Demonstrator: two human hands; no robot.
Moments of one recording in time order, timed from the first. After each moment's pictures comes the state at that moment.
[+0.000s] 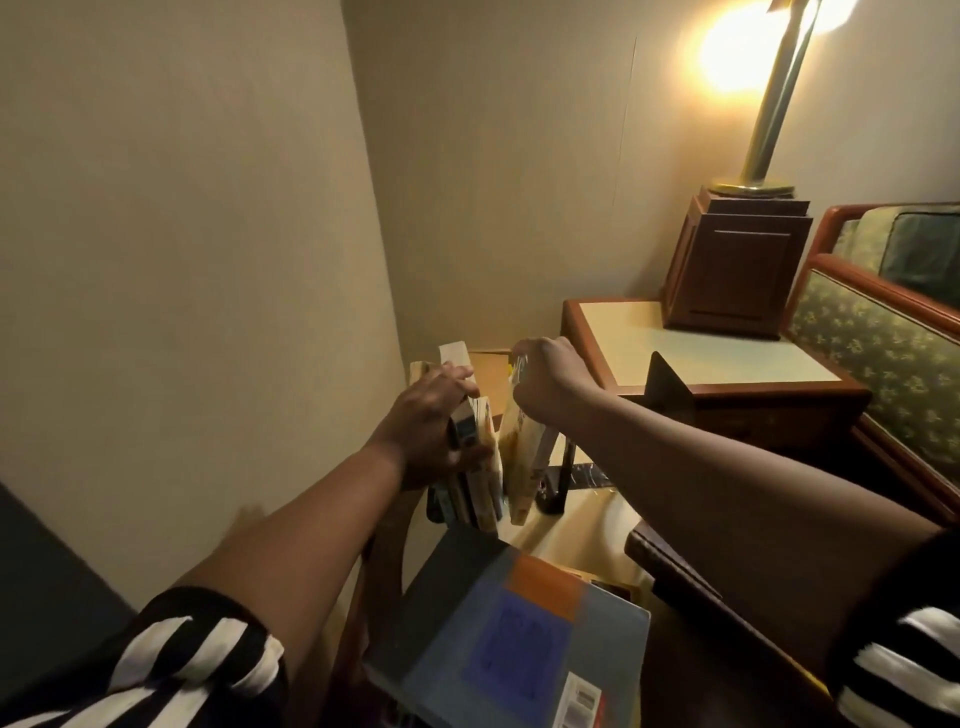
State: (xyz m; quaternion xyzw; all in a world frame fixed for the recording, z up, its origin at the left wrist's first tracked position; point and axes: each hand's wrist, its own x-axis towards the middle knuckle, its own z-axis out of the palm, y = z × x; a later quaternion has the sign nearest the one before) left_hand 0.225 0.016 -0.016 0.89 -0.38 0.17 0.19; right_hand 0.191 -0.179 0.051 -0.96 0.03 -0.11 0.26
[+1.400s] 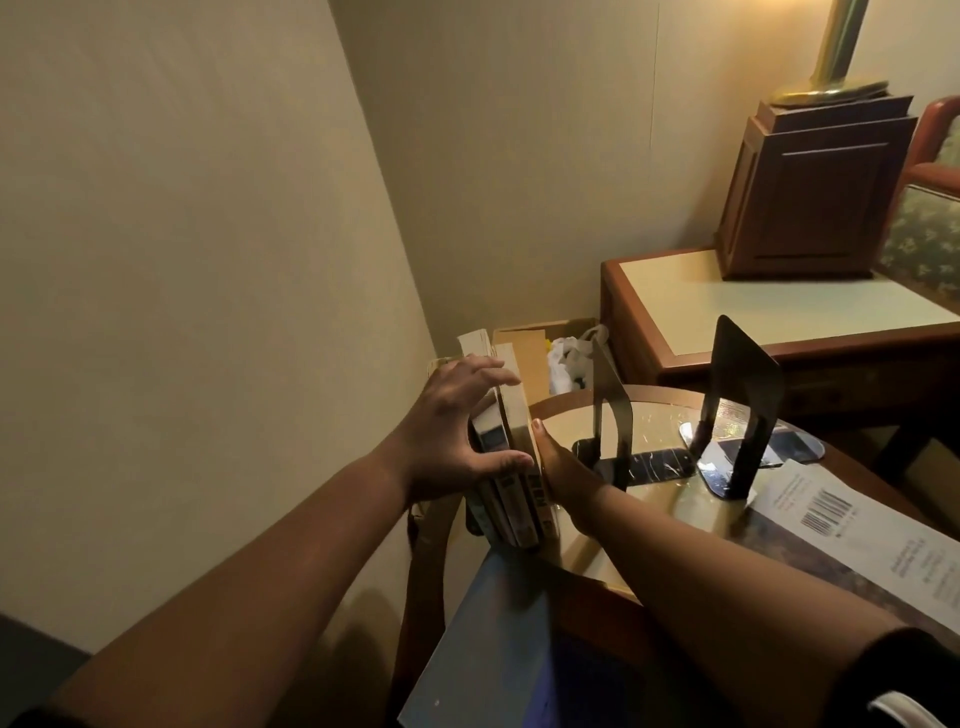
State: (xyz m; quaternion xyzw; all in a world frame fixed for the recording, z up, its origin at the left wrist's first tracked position) left_hand 0.237 0.021 0.002 0.89 -0.37 0.07 0.24; right_hand 0.237 -0.155 -0.115 -0.69 0.07 0.15 0.71
